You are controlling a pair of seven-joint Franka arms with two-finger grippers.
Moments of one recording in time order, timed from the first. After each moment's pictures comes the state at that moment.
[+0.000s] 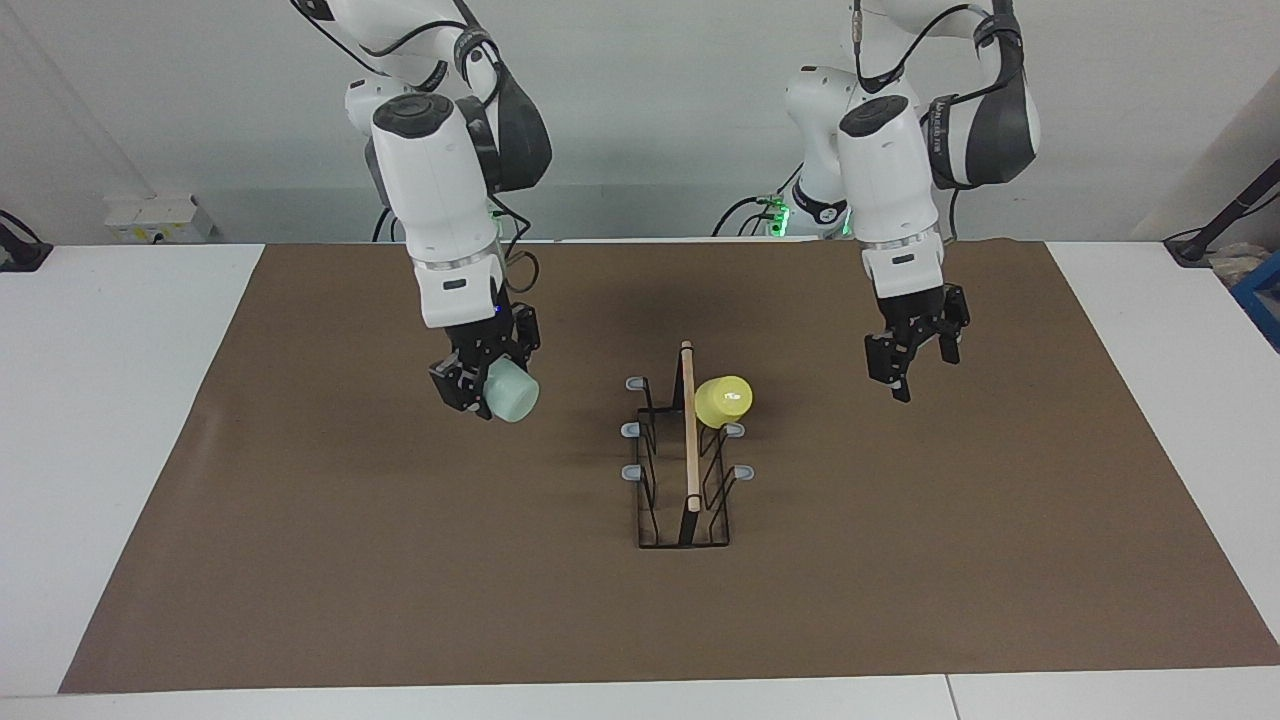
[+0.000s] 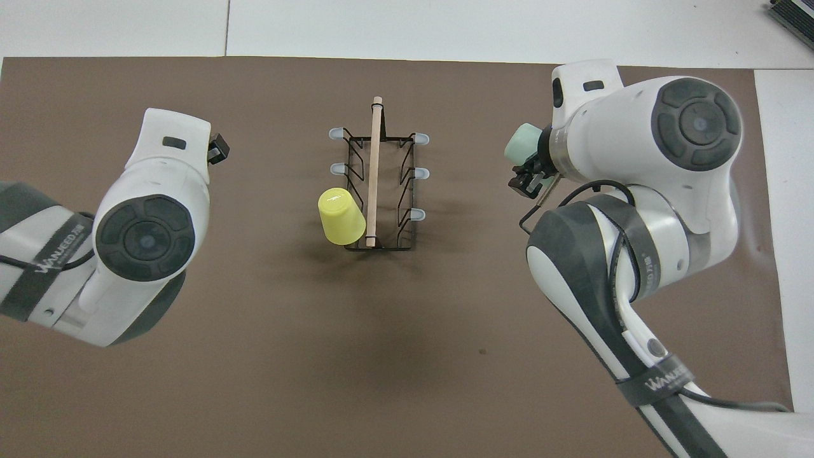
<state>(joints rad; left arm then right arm) -0.51 -0.02 0.25 -2.00 0.60 2.30 -1.07 0.16 0.18 0.16 -1.67 0.02 2.16 -0.59</state>
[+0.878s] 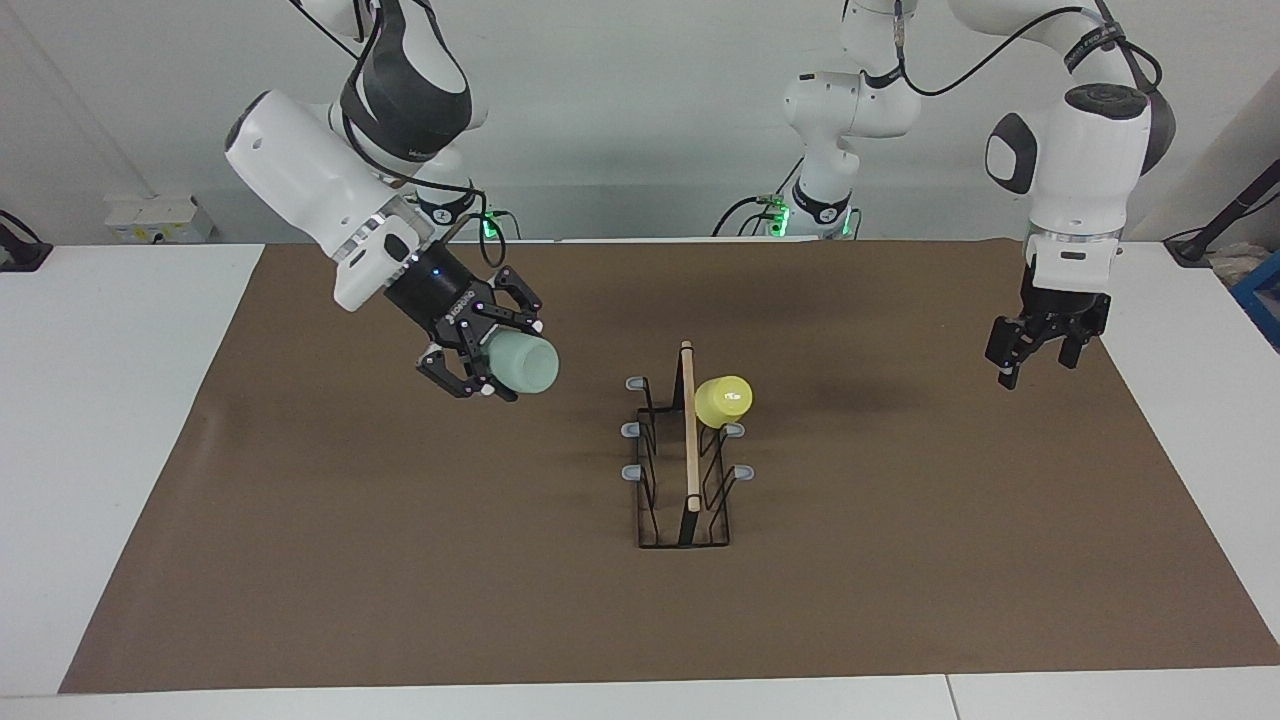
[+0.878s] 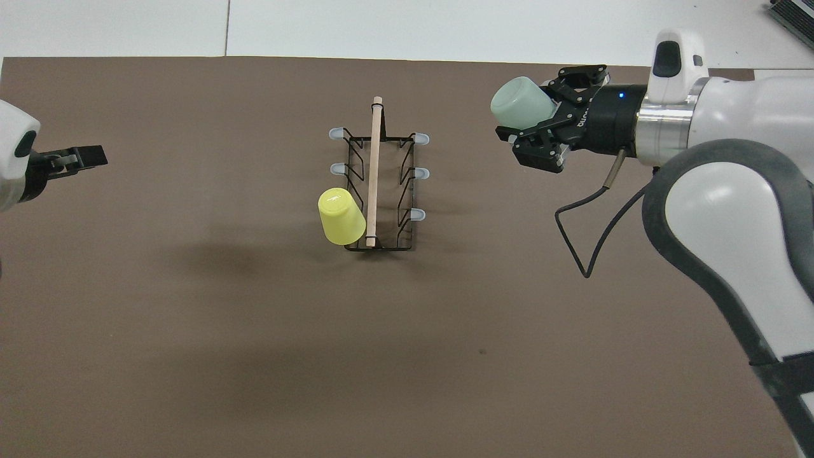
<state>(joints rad) -0.22 -0.04 0.25 -2.00 0.17 2.32 -0.25 0.06 0.13 0.16 -1.74 0.86 2.31 -1.19</state>
